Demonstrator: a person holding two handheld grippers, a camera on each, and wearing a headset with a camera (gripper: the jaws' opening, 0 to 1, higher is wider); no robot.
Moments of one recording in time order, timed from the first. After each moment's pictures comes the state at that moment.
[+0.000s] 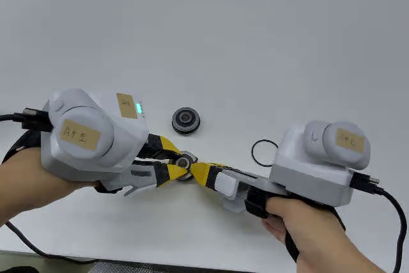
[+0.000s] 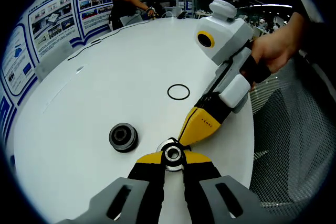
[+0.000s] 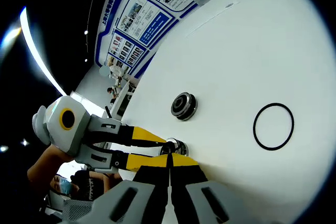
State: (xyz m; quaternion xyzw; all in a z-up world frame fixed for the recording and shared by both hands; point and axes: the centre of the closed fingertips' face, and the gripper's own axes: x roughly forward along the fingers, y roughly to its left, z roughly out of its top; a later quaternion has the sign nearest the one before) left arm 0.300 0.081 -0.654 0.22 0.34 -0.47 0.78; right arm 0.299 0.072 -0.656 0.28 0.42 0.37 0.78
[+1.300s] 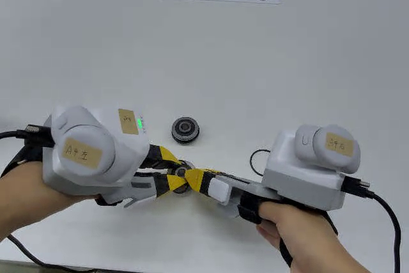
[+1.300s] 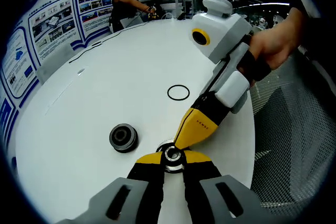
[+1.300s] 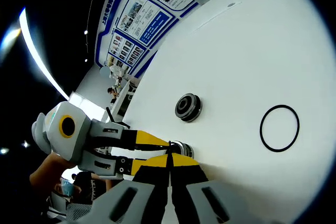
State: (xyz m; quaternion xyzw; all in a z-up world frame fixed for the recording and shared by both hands) left arm 0.300 0.081 -0.654 0.22 0.33 -0.47 0.79; right arm 0.301 0.078 -0.652 0.29 0.42 0.37 0.78
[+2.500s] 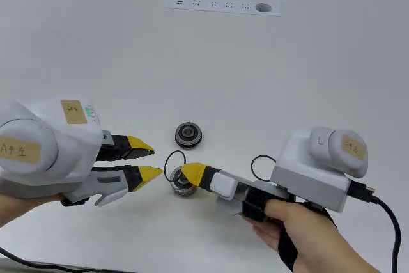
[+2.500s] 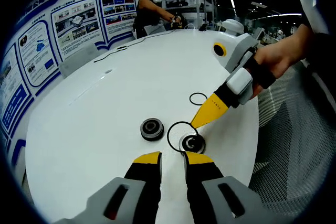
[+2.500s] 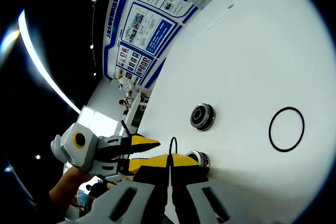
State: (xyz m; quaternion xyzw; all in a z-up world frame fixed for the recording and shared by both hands) left arm 0.303 0.121 -0.618 0.19 0.30 -0.40 0.84; right arm 0.308 0.075 -0.621 0.36 0.39 0.37 0.76
